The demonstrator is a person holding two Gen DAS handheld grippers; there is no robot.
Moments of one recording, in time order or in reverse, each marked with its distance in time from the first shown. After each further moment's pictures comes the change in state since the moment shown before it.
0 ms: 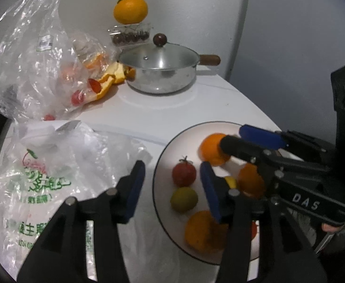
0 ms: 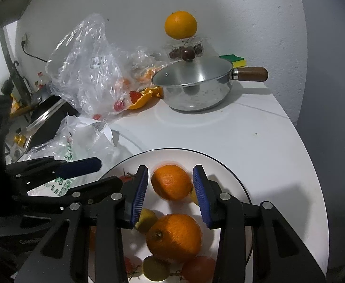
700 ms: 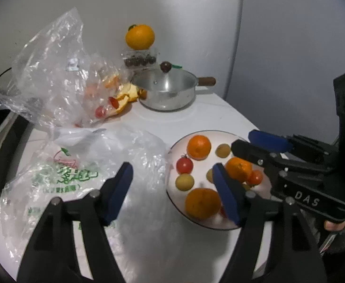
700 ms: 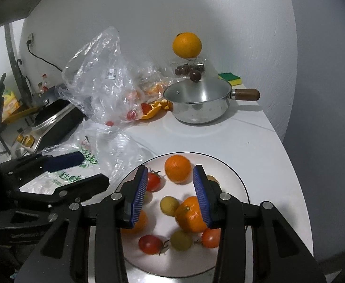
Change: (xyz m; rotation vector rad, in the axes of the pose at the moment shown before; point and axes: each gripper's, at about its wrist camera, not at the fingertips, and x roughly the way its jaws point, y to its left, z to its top) left arm -0.077 0.002 -0.018 0.001 -0.115 0.025; right arm -0.056 0.038 -0.006 -0.043 -0.063 -0.056
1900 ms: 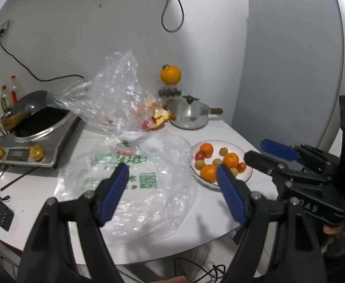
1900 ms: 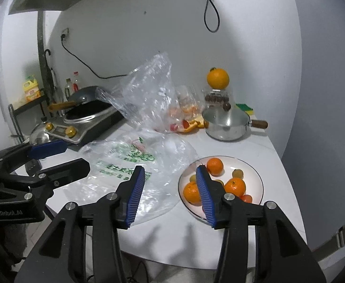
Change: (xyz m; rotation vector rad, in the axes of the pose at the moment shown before) left arm -0.183 0.034 -0.063 -0.083 -0.199 0.089; right arm -0.116 0.117 -0.030 -0.150 -0.127 -0.004
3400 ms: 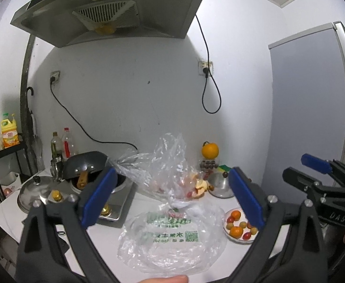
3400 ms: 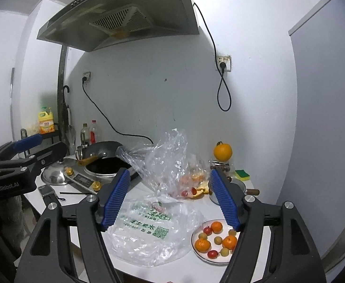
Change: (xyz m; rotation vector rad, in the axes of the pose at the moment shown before) left arm -0.152 0.033 0.056 -0.035 -0.379 0.217; right arm -0.111 0.061 0.077 -0.095 -0.301 -0.009
